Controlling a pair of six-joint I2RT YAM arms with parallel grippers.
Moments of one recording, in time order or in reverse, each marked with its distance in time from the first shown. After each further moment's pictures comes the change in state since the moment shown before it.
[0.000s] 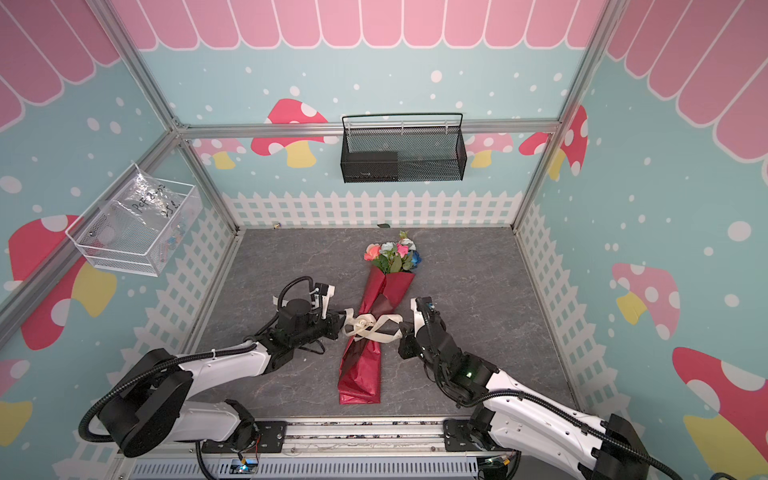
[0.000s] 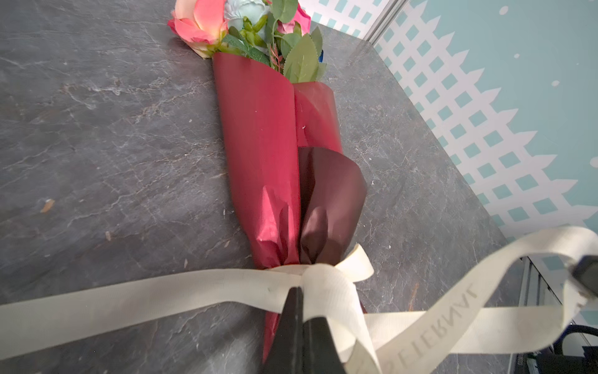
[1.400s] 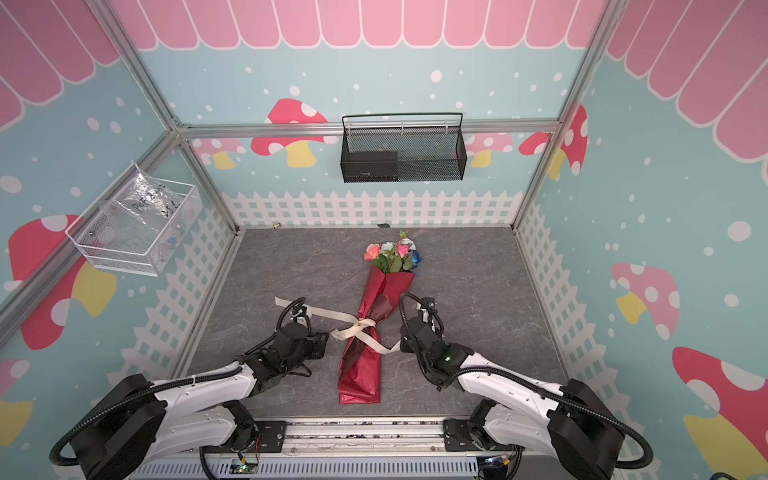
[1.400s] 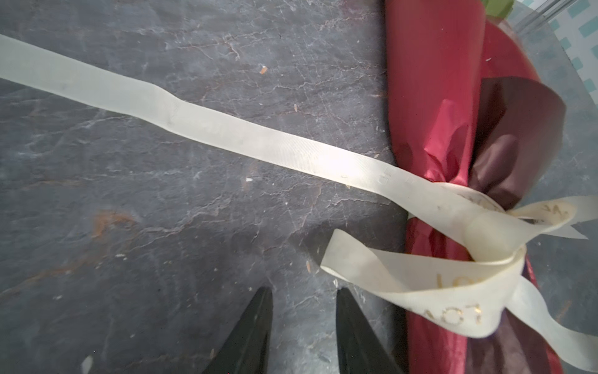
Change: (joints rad) left arm -0.058 -0.195 -0.156 -0.298 -0.373 -0.164; right arm -0.064 0.317 0.062 -0.050 0.093 0.152
